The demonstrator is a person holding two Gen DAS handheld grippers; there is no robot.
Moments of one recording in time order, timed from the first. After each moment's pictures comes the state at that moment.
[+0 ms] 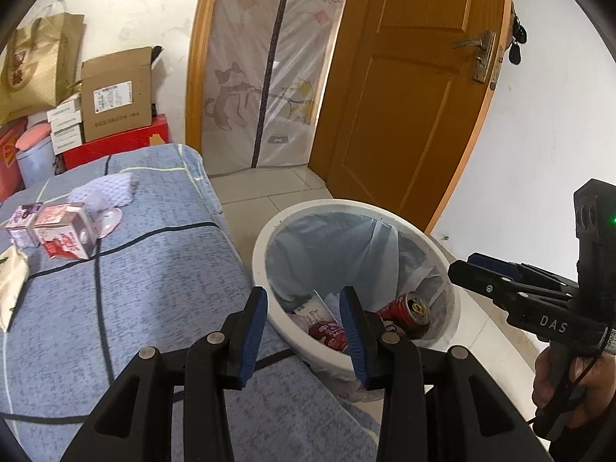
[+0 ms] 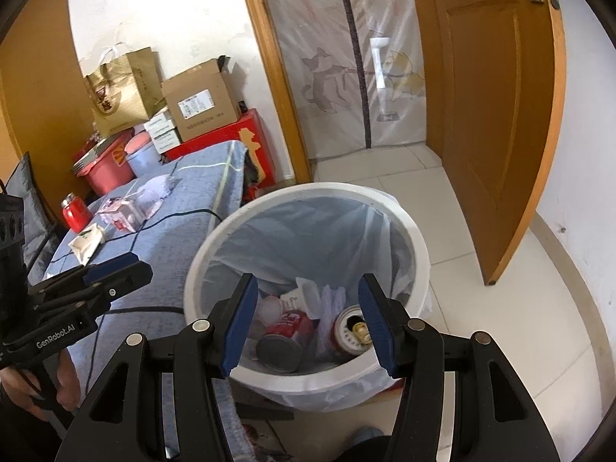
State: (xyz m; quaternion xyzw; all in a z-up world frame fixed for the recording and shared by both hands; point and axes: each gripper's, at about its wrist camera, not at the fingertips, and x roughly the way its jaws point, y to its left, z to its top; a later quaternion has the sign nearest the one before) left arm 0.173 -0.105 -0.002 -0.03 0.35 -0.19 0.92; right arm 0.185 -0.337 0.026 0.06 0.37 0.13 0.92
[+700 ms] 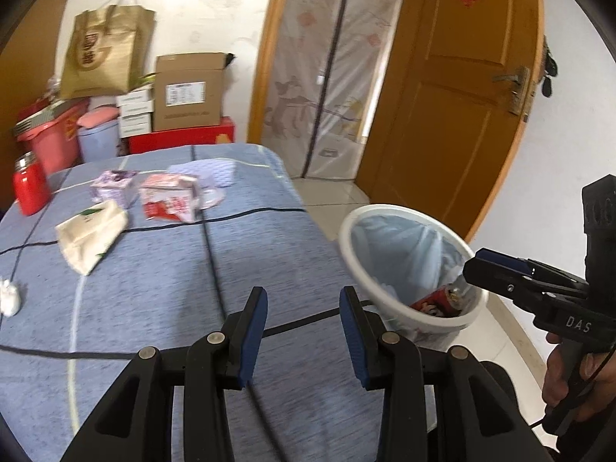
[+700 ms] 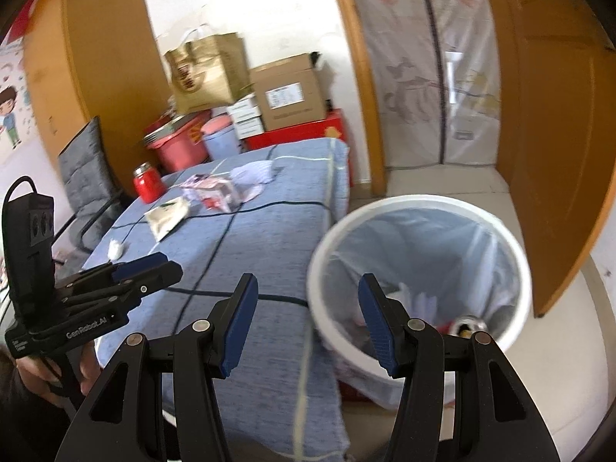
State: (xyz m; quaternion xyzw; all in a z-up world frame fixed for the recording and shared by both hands) left arm 0.113 -0.021 0.008 -0.06 0.33 -0.10 0.94; right arm 0.157 -0.251 0.041 0.03 0.36 0.26 0.90
